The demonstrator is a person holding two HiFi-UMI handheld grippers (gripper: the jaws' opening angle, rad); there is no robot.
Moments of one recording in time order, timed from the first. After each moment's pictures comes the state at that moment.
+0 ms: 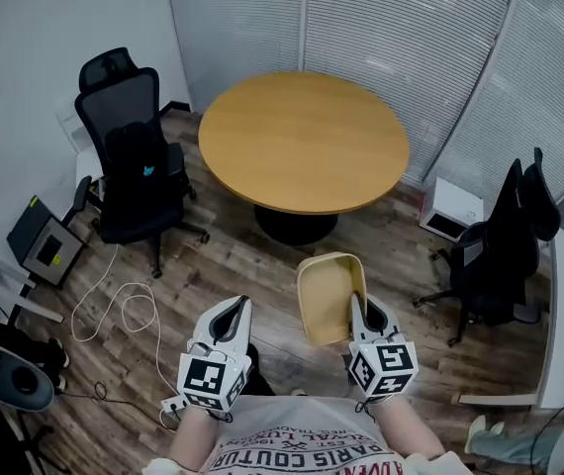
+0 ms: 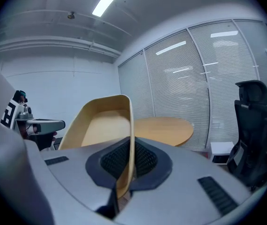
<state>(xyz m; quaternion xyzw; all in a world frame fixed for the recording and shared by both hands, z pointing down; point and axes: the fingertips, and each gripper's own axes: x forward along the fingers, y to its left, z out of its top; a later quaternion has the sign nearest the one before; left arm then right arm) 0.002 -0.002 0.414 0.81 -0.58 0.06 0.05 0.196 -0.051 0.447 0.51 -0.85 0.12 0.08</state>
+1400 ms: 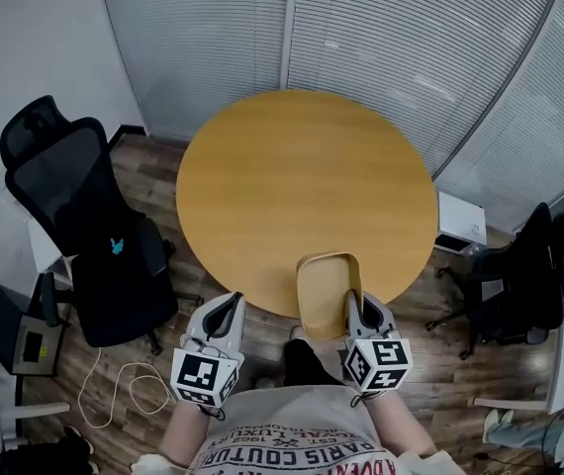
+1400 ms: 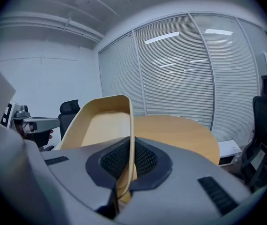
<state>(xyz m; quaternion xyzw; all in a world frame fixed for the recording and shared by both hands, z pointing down) -0.196 -0.428 0.438 0.87 -0.49 0.08 0.07 0.014 -0.439 0.476 0.60 -0.78 0.16 0.10</state>
